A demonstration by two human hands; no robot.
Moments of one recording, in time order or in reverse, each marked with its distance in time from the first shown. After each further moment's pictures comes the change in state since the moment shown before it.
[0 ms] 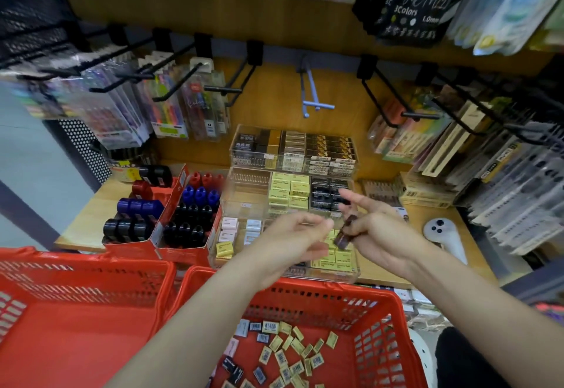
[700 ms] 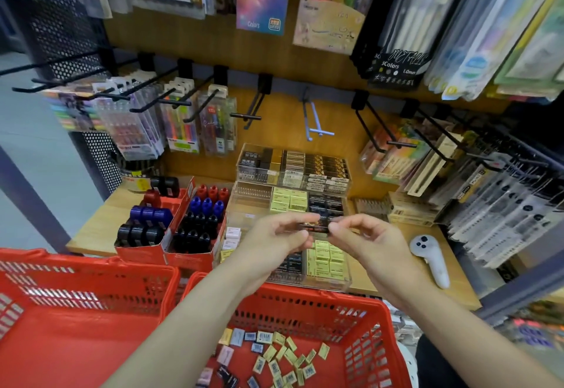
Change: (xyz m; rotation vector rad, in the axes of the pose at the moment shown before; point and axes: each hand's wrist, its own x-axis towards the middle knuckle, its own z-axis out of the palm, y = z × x) left_hand -0.044 0.012 -0.018 -0.029 0.065 0.236; right_hand -0.058 0.004 0.022 -0.284 0.010 -0.423
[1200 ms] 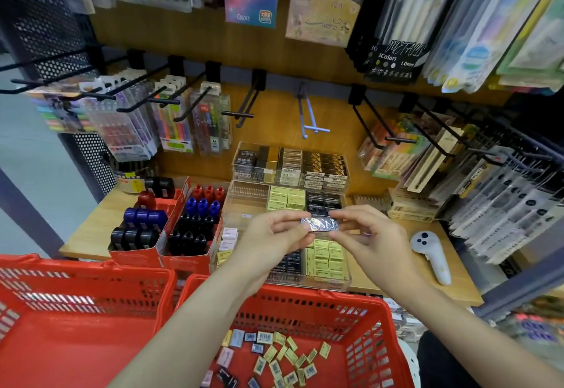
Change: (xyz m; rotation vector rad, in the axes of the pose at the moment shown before) left_hand 0.013 -0.004 0.006 -0.174 0.087 -0.038; right_hand 0.006 0.006 -0.013 -0.635 -0.004 -0.408
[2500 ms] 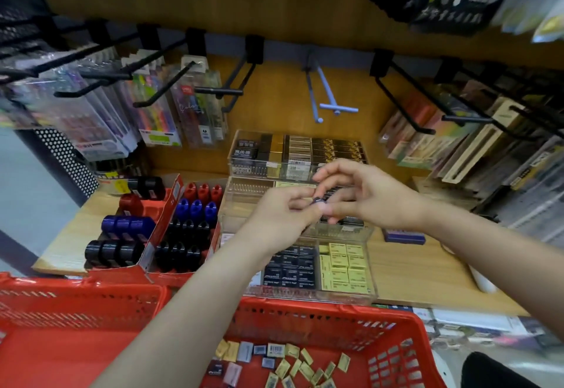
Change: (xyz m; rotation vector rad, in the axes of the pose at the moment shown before) left_hand 0.075 0.008 -0.011 0.500 -0.015 0.050; right_hand 0.113 0.038 0.012 0.228 -0.605 0.176
